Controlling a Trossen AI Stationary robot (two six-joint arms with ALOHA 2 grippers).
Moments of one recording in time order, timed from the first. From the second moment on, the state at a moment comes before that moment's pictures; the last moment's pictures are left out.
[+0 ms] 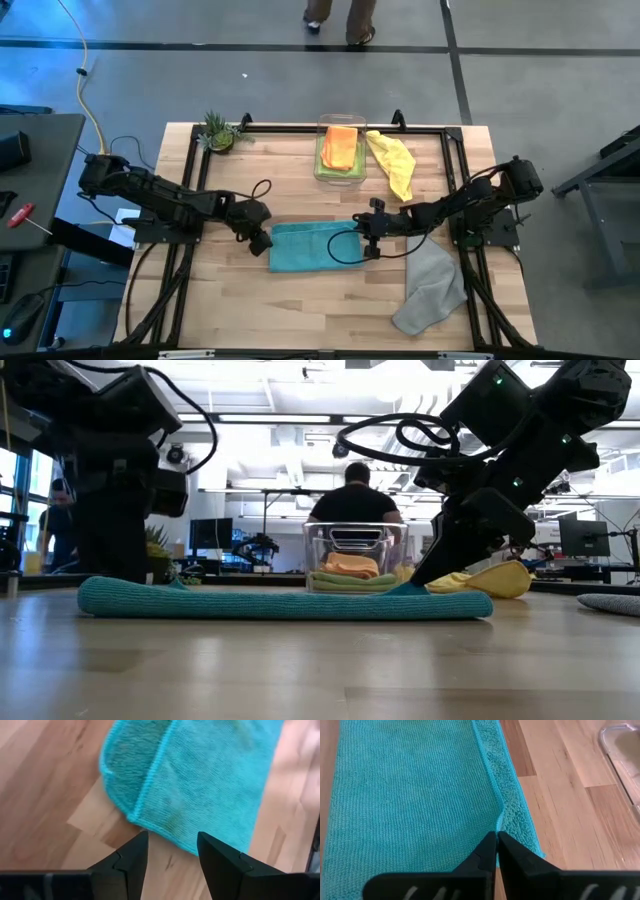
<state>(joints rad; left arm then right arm) 0.05 1.27 0.38 -0.06 0.20 -0.81 0.16 1.59 0.57 0.21 0.24 0.17</state>
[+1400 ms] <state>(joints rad) 0.05 1.24 0.32 0.04 -0.06 -0.78 0.16 1.58 0.57 0.21 0.28 0.21</state>
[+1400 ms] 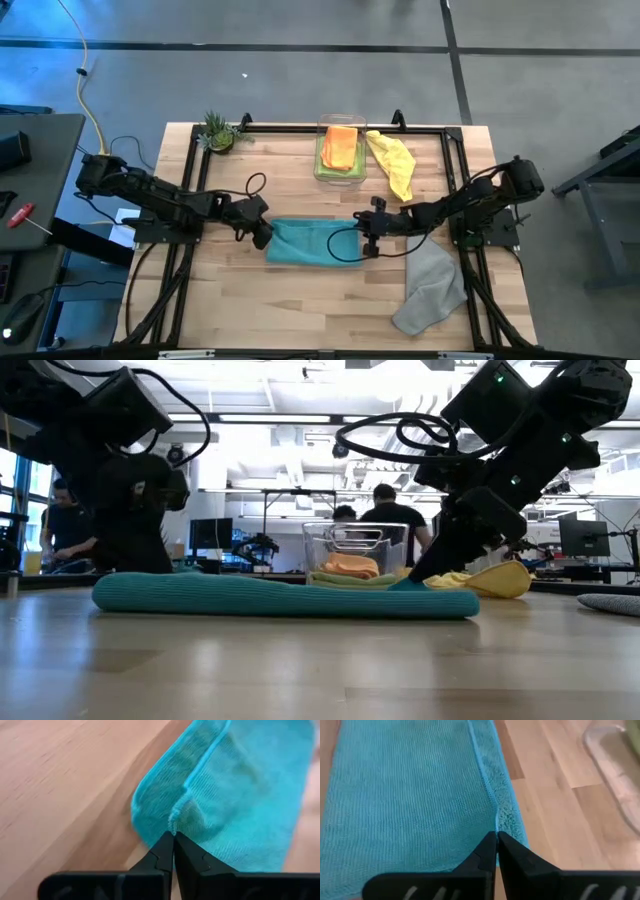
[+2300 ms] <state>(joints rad) -0.05 1.20 0.32 -0.02 -0.31 -0.85 0.21 1.51 0.57 0.16 0.46 0.32</state>
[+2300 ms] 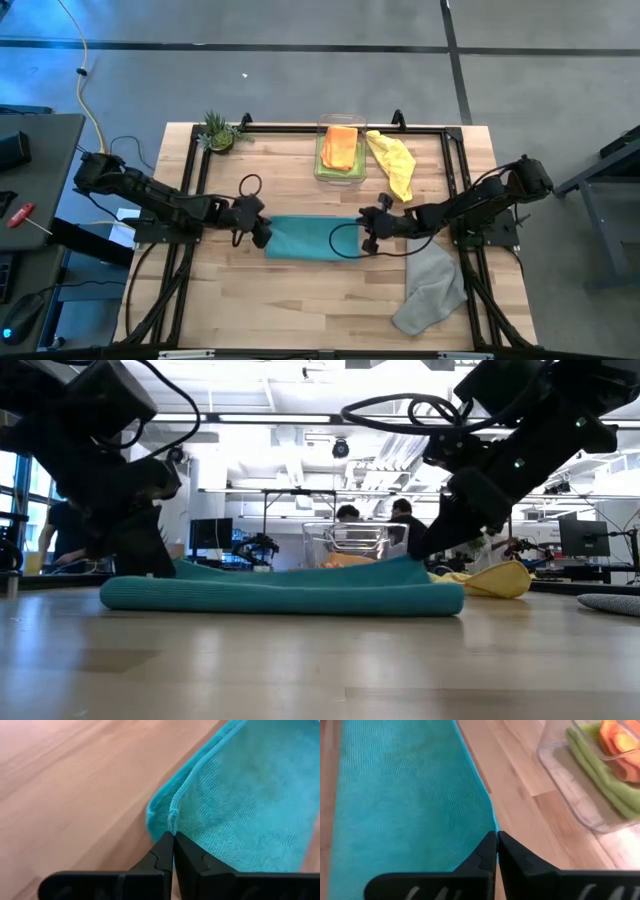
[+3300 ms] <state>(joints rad) -0.05 1.15 0.35 -0.08 -0.25 -0.56 0.19 1.52 0.69 0.00 0.33 0.35</state>
